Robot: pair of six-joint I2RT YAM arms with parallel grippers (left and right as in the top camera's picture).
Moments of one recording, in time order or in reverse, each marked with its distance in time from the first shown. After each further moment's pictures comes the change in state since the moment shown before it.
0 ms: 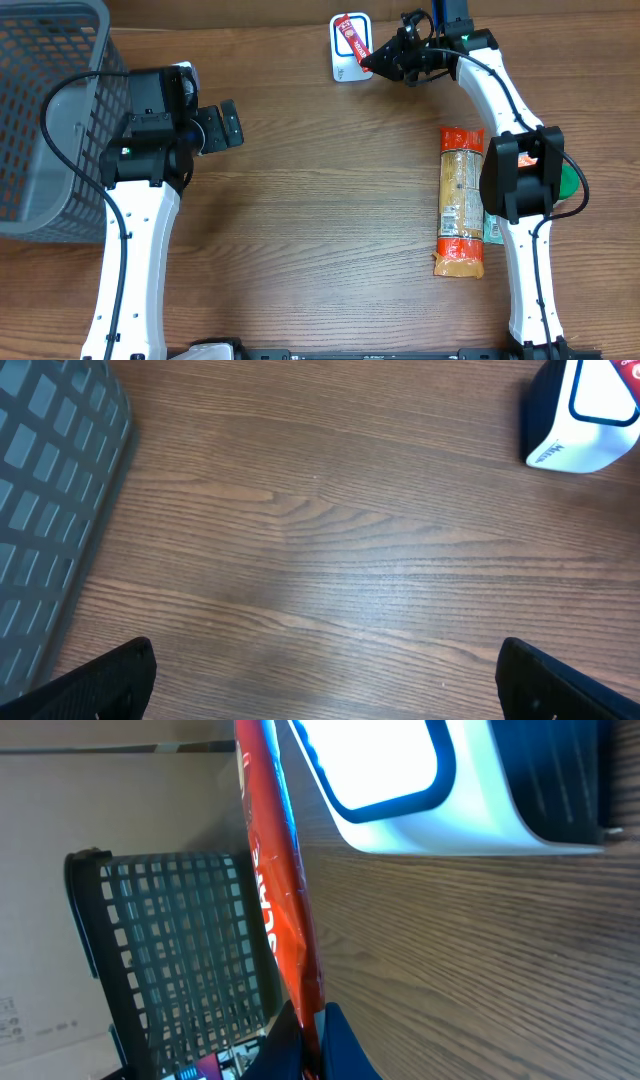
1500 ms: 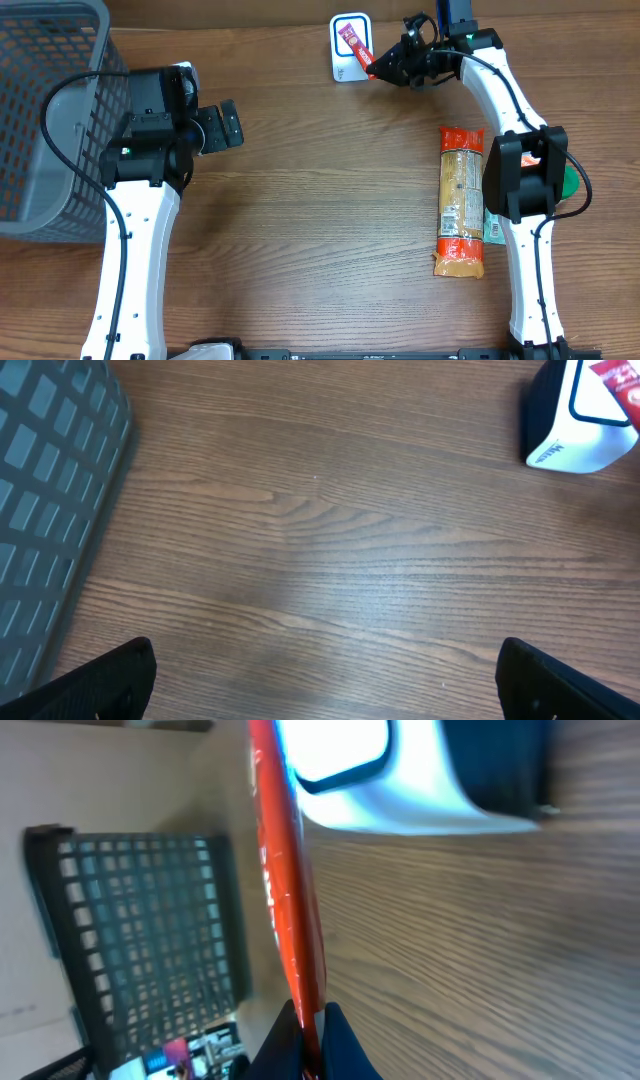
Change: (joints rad) left arm 0.000 0.000 0.000 0.000 0.000 0.000; right arm -0.015 -0.006 0.000 -0.124 0.016 -0.163
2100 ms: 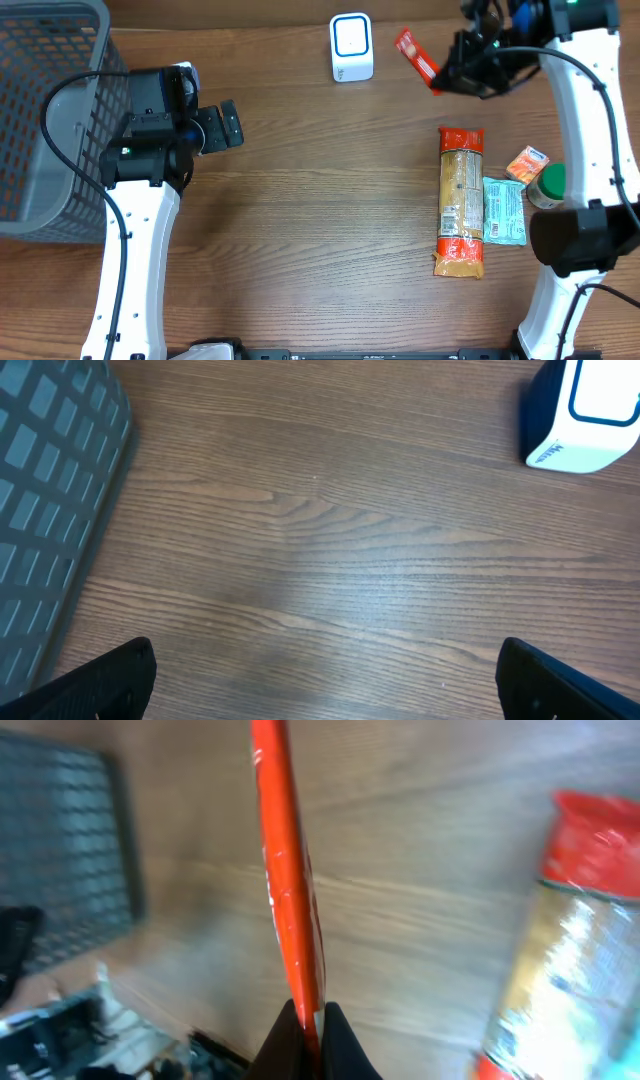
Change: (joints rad) left arm 0.000 0.000 0.000 0.000 0.000 0.000; right arm -0.039 -0.523 0.020 -0.846 0.426 -0.352
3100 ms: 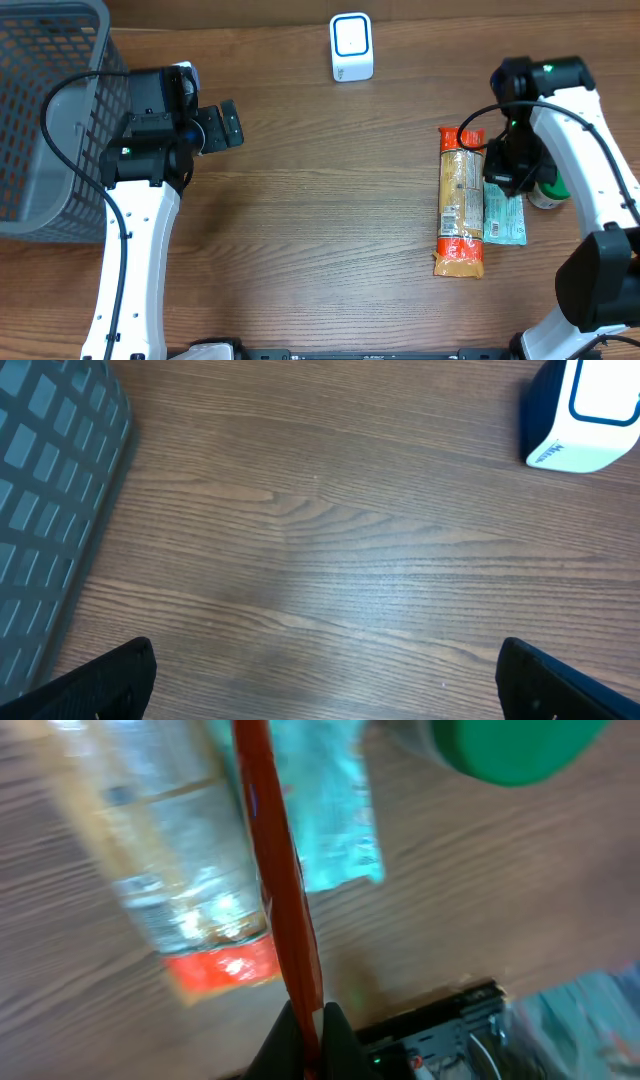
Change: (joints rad) left arm 0.000 0.000 0.000 0.000 0.000 0.000; right arm 0.000 -0.290 -0.817 0.030 0.686 0.232
